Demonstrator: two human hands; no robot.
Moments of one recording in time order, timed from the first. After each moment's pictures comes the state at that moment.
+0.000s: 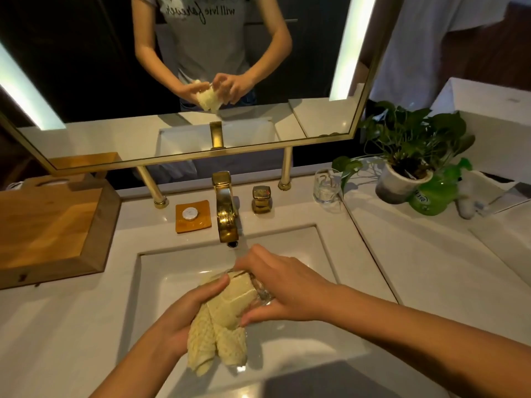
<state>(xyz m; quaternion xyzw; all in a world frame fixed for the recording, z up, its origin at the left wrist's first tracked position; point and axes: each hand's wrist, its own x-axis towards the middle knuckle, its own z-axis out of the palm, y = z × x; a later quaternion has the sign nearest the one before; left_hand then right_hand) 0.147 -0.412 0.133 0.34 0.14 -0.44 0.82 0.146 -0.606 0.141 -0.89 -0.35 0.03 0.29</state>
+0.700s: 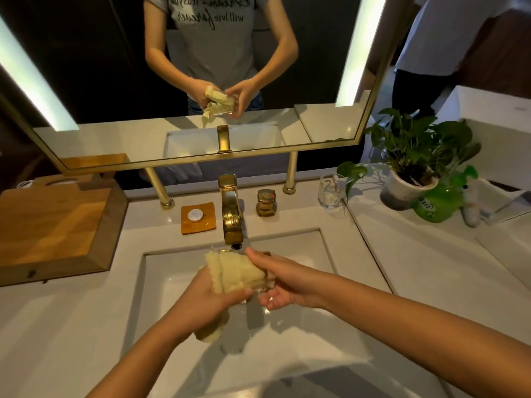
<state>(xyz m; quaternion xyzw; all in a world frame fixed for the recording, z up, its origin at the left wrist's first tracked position) 0.148 -0.418 0.151 0.78 -0.08 -0.19 0.58 0.165 -0.593 0.140 -0.61 0.08 0.42 0.67</state>
